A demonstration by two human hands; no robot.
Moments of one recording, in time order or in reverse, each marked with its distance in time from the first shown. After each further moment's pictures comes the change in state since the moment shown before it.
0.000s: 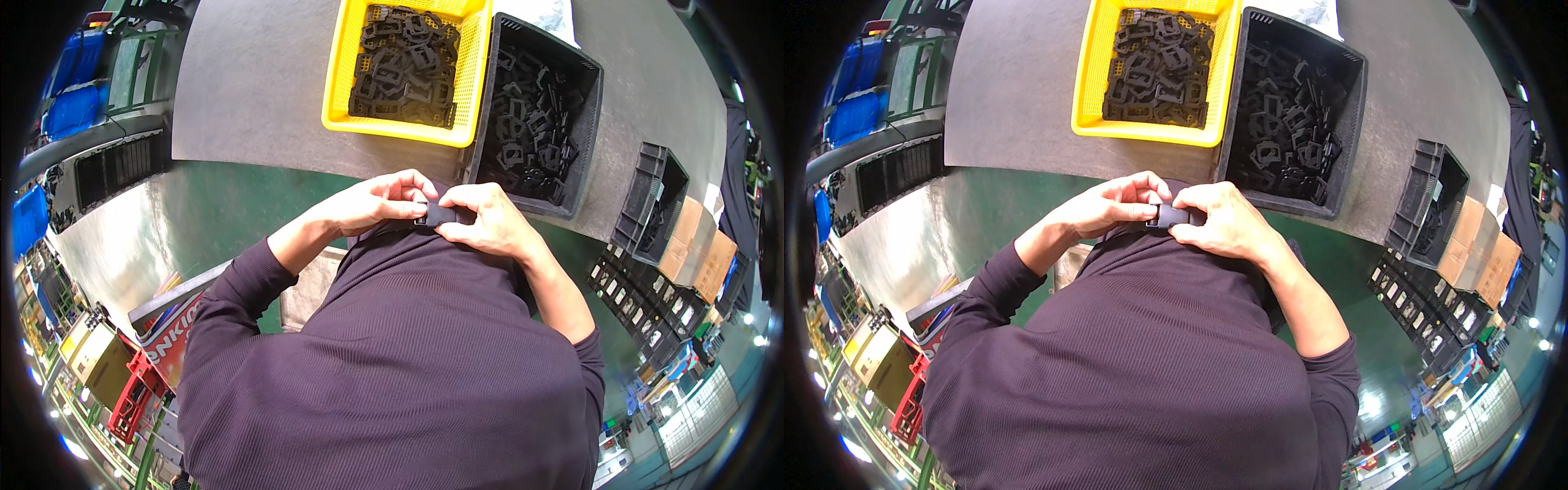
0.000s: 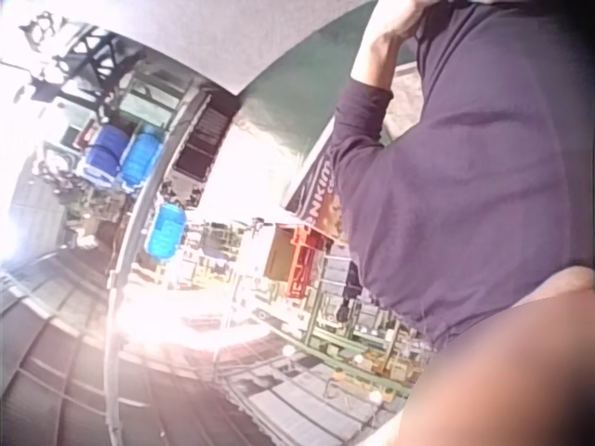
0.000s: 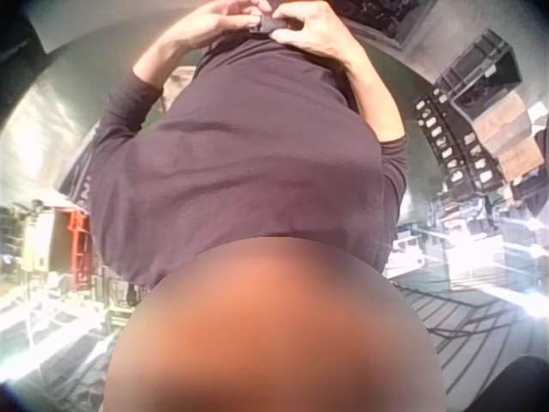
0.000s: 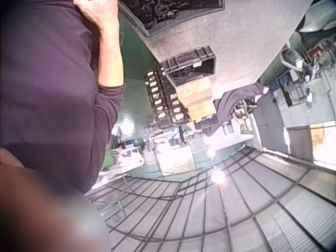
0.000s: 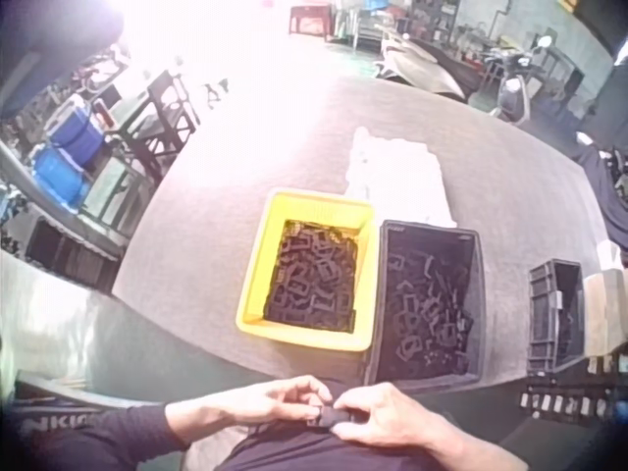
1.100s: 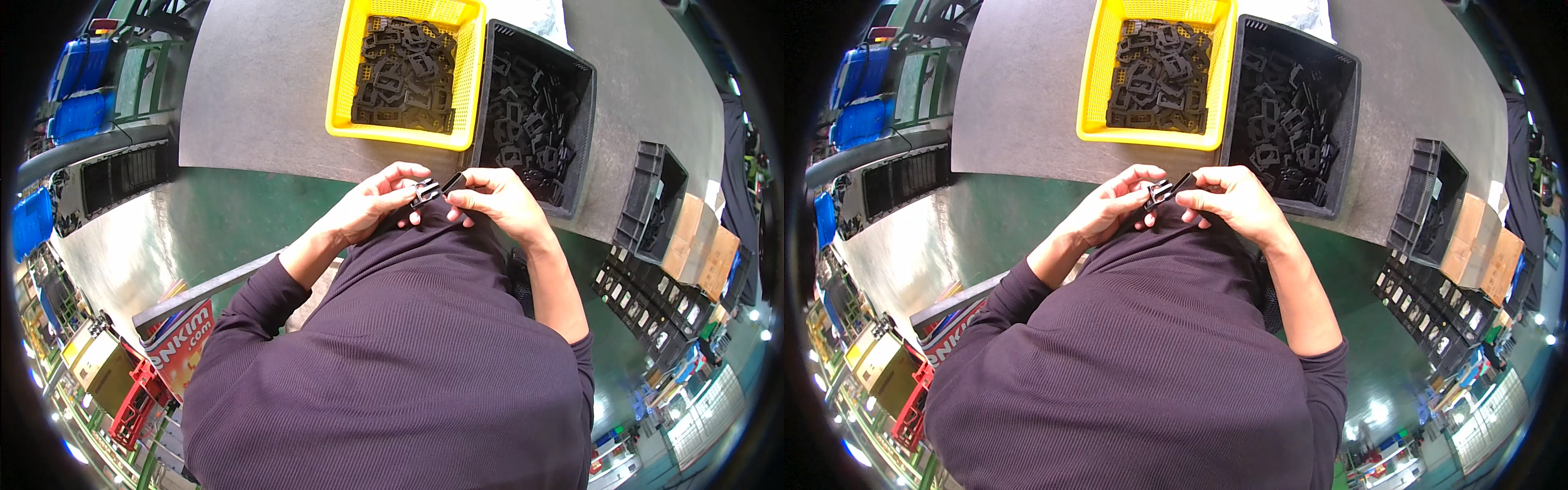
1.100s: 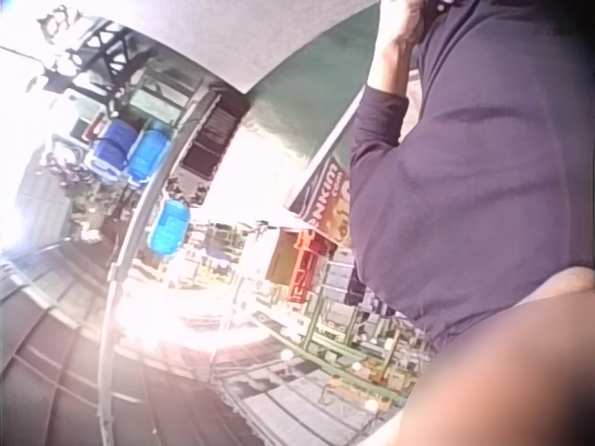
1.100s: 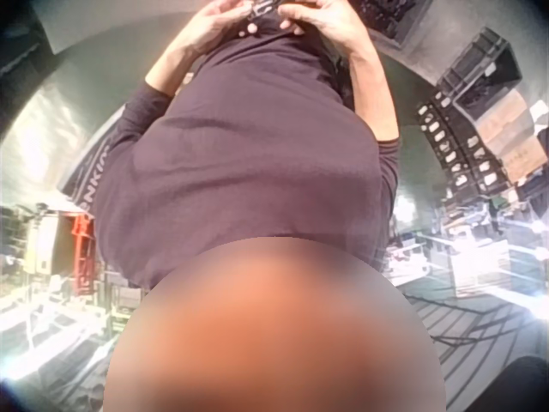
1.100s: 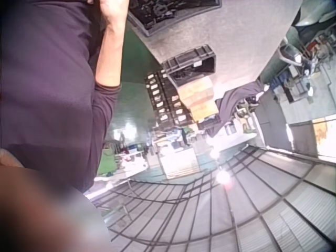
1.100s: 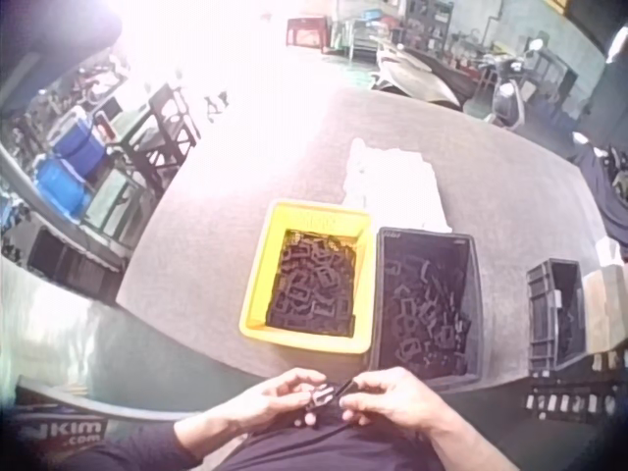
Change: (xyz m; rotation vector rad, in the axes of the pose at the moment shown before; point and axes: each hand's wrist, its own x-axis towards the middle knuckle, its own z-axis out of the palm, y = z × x) left_hand -0.007 -0.009 0.011 -0.005 0.206 0.192; right_hand -0.002 -0.011 -0.016 0.572 0.010 0.288
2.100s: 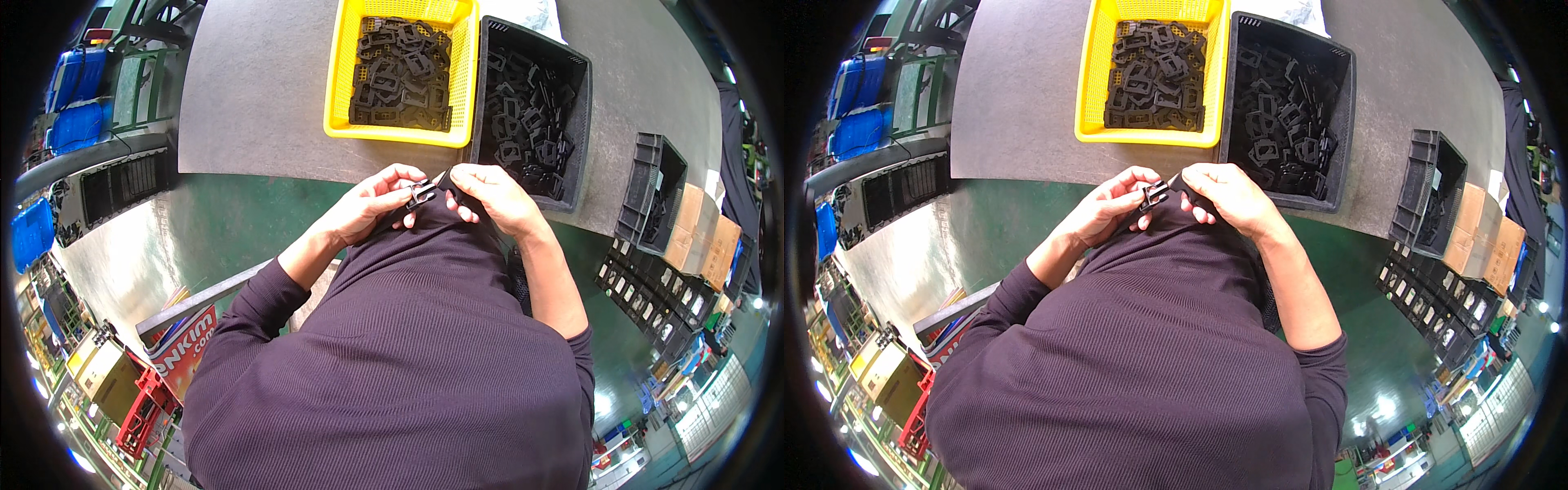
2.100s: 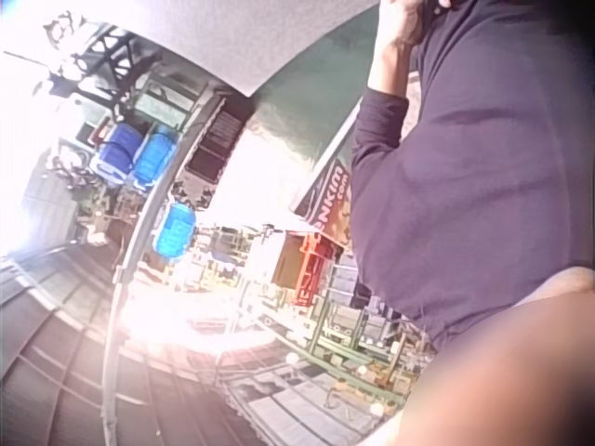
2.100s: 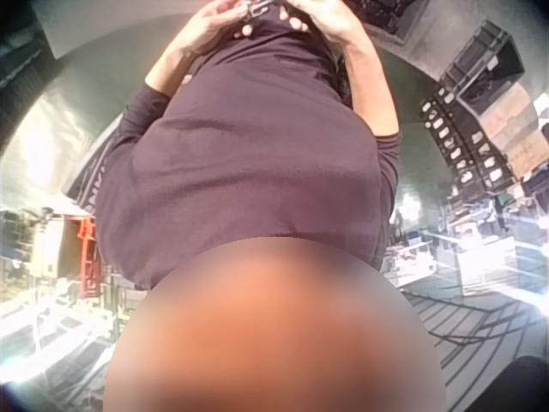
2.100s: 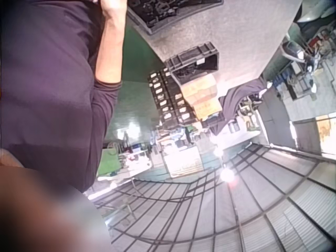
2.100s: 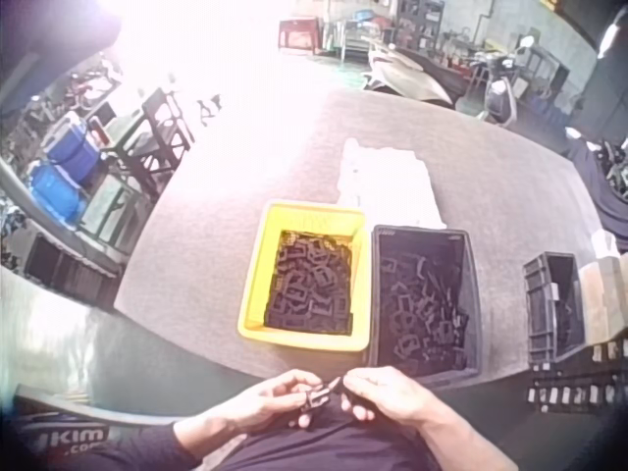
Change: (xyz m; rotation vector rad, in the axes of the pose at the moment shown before) left_hand -0.003 -0.002 -0.005 -0.005 -0.066 0.031; right_hand 0.006 0.011 0.008 0.200 0.033 0.036
